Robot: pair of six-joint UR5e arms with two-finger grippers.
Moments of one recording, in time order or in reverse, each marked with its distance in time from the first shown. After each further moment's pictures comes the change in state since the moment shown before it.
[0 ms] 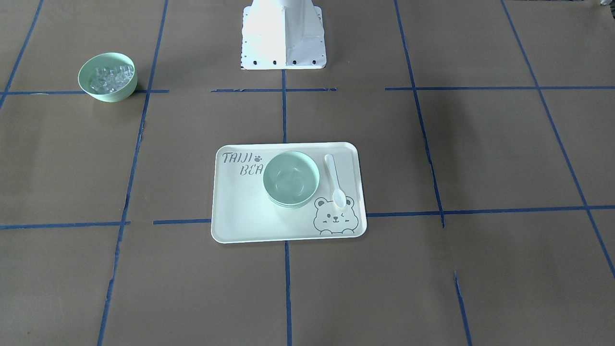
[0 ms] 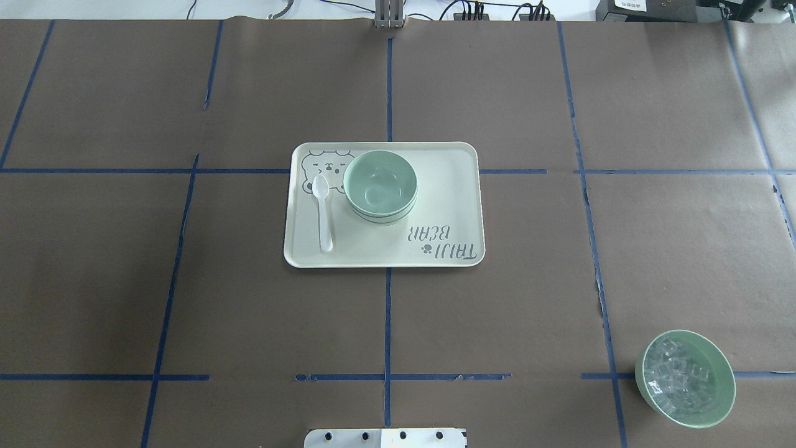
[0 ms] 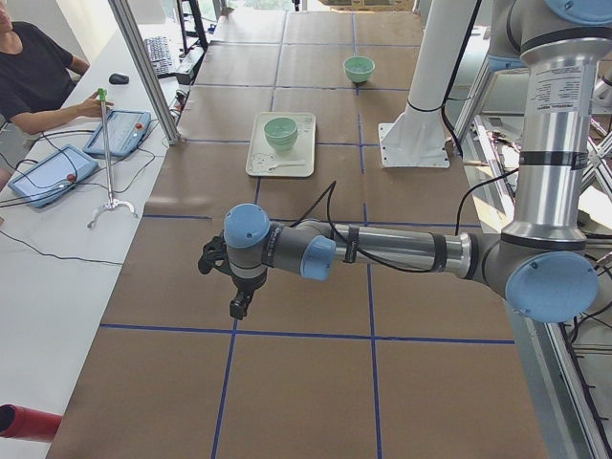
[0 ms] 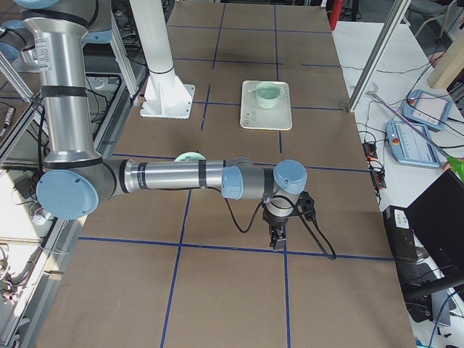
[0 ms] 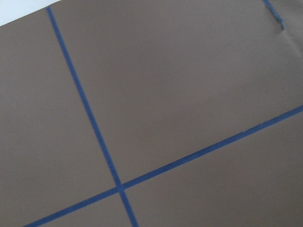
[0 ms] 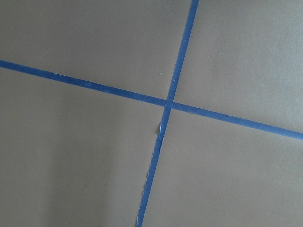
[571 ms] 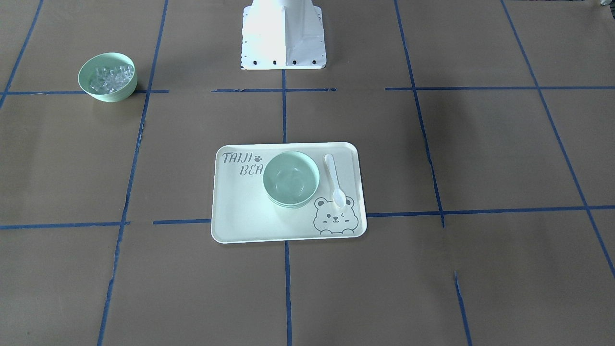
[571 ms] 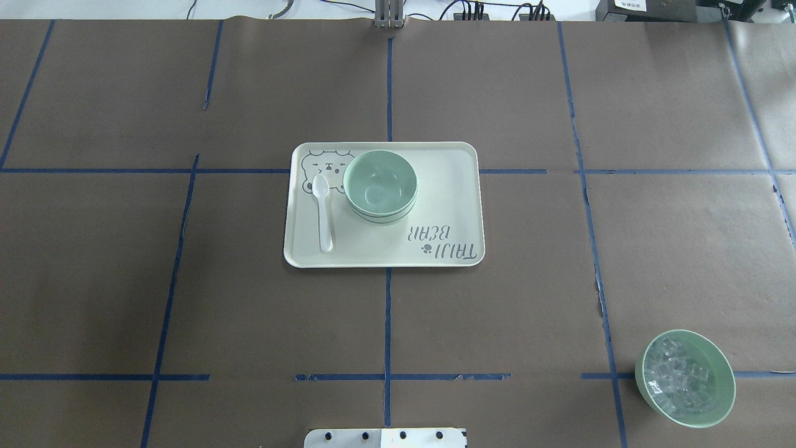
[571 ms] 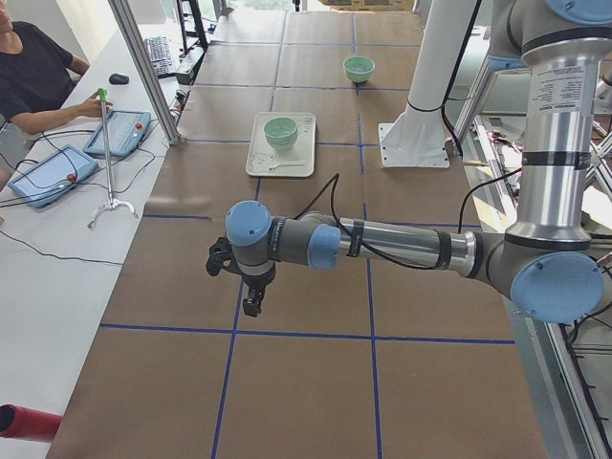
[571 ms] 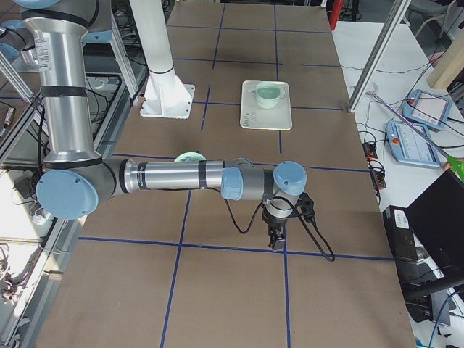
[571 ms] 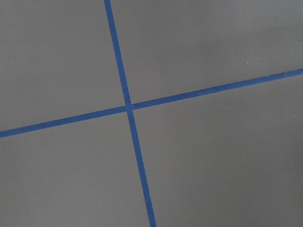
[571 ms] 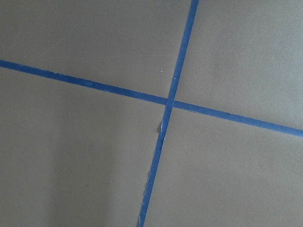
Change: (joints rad) left arm -0.004 0.032 -0.054 0.084 -0.052 0.001; right arm -0.001 0.002 -0.004 -0.002 0.005 0.006
